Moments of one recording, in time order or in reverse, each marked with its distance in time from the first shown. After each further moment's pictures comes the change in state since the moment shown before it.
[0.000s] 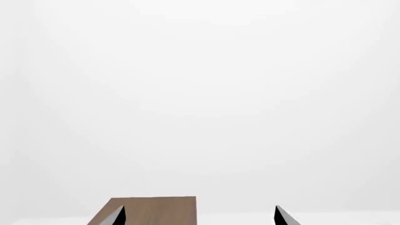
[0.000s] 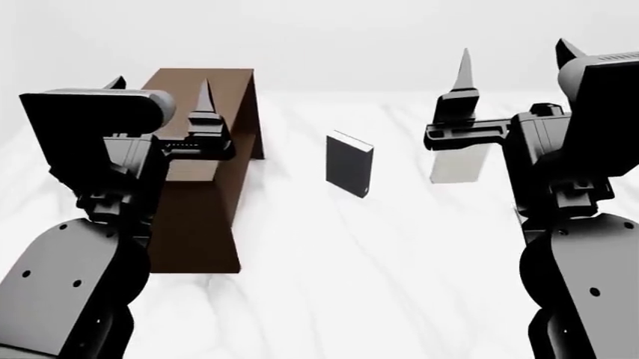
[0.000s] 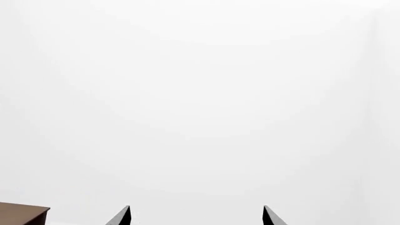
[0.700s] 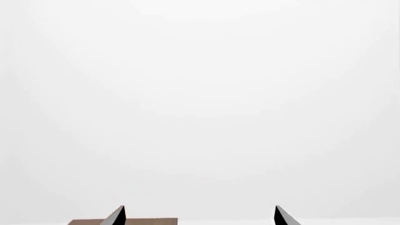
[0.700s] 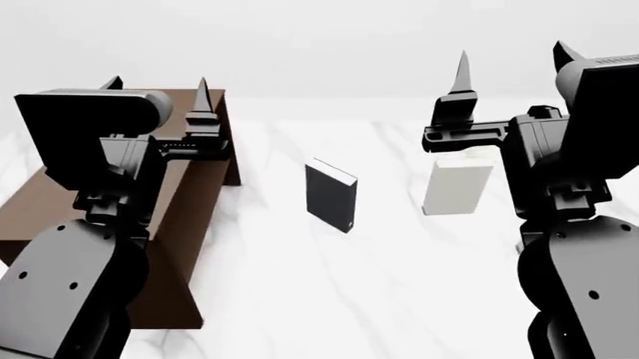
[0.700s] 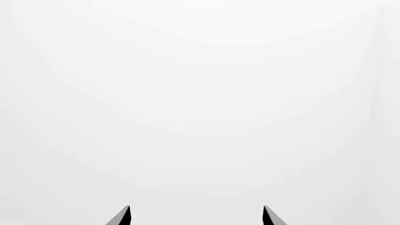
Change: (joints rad) left arm 0.003 -0.015 0.001 0.005 -0.022 0.006 -0.021; right arm -0.006 0.002 -0.001 -0.005 0.019 0.001 0.016
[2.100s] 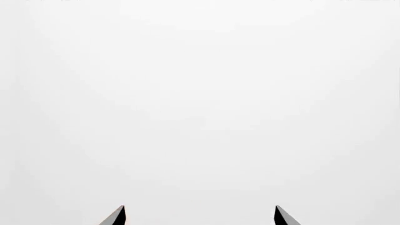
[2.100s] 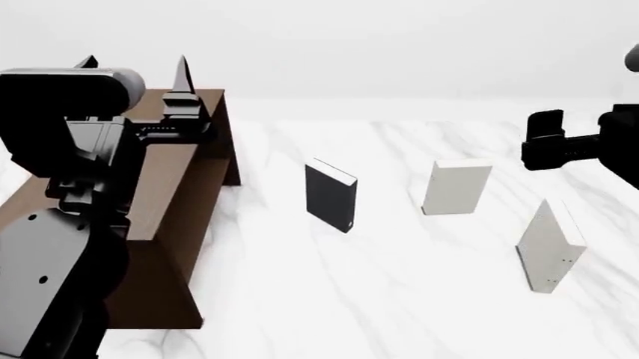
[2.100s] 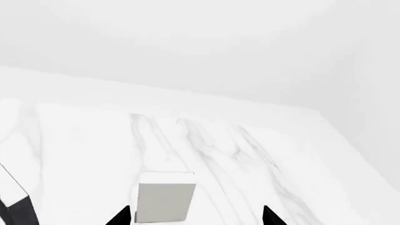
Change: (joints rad) left arm -0.049 -0.046 -0.029 0.019 -0.061 -0.017 -0.028; right arm 0.367 0.615 -0.076 0.591 1.084 0.285 0.485
